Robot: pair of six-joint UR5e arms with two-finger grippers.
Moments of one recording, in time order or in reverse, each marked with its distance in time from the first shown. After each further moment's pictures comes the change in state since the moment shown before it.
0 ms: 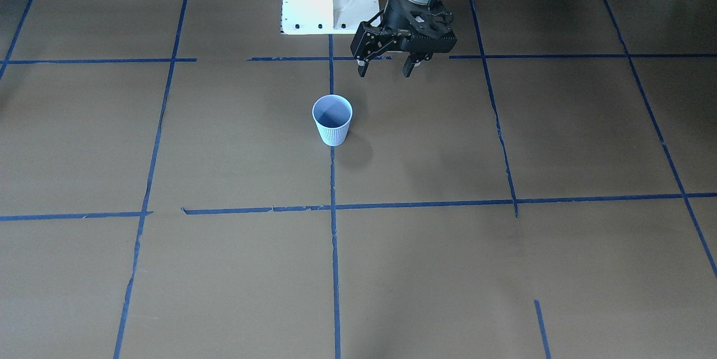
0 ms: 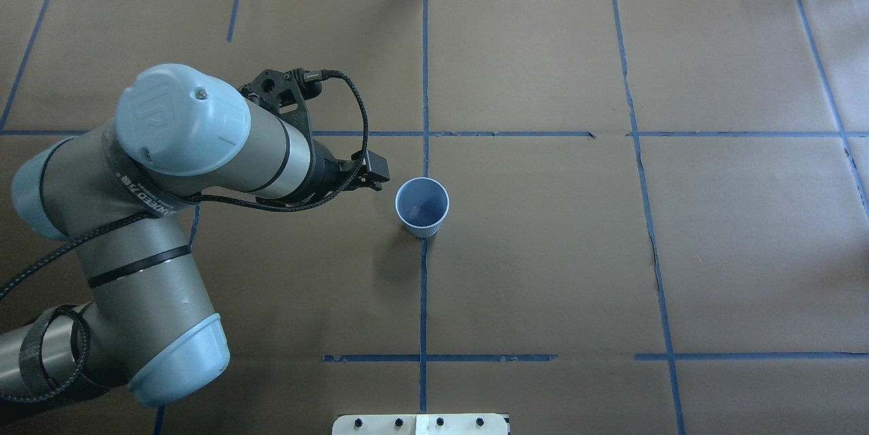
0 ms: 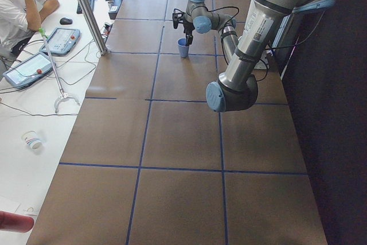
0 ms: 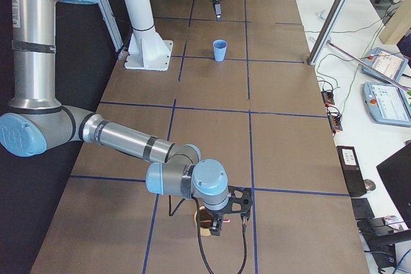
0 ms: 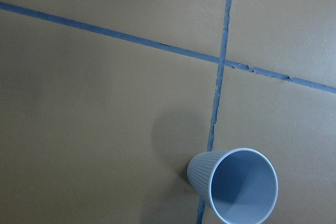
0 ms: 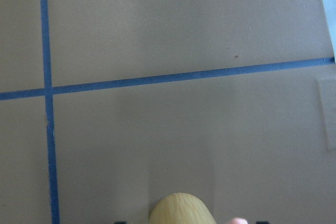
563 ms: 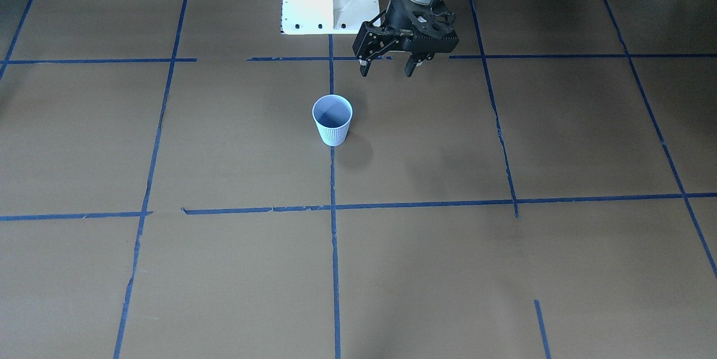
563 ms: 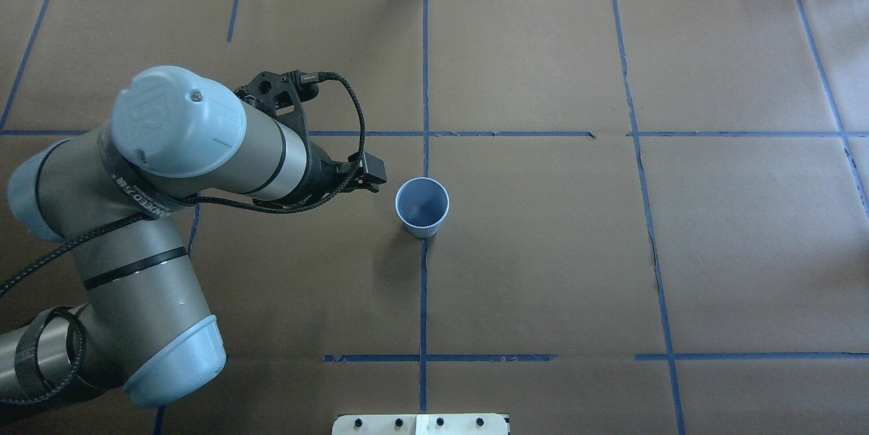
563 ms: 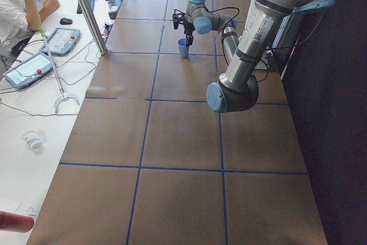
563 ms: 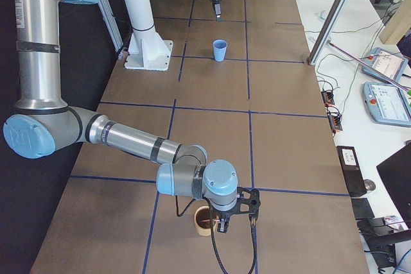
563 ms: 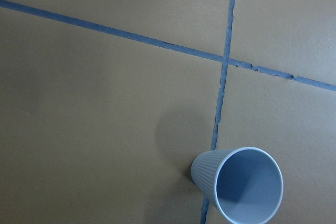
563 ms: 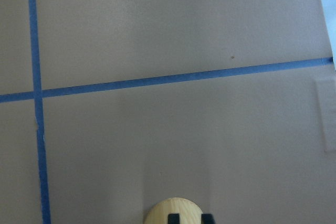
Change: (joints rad) left arm 0.000 0.010 -0.008 -0.003 -0.003 0.000; right arm -0.005 0.012 -0.027 0.000 -0.007 0.004
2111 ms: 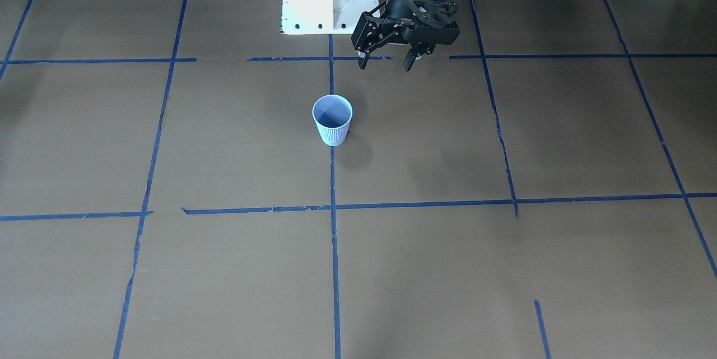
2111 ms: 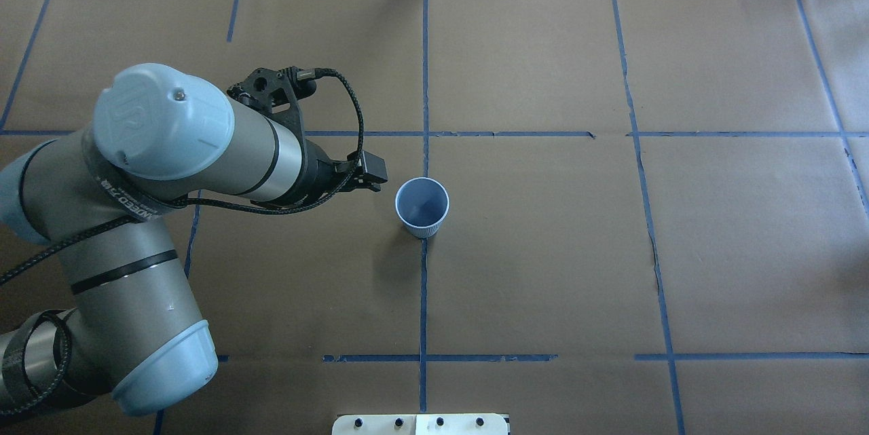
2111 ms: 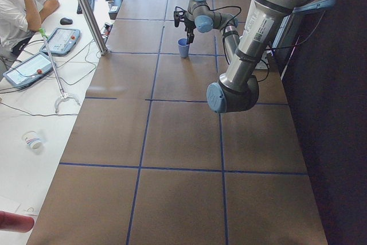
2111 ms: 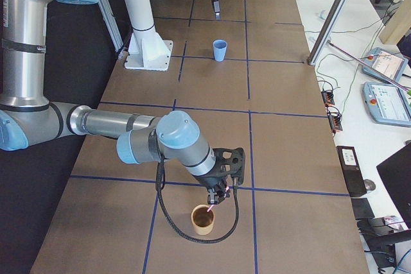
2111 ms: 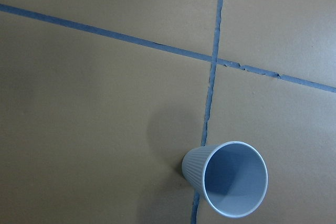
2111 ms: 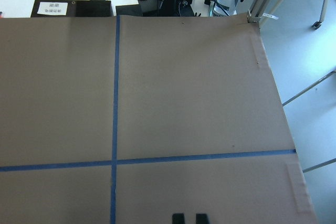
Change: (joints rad) left arm 0.000 0.001 -0.026 0.000 0.002 0.003; right arm 0.167 -0.126 0.486 0.000 0.018 0.071
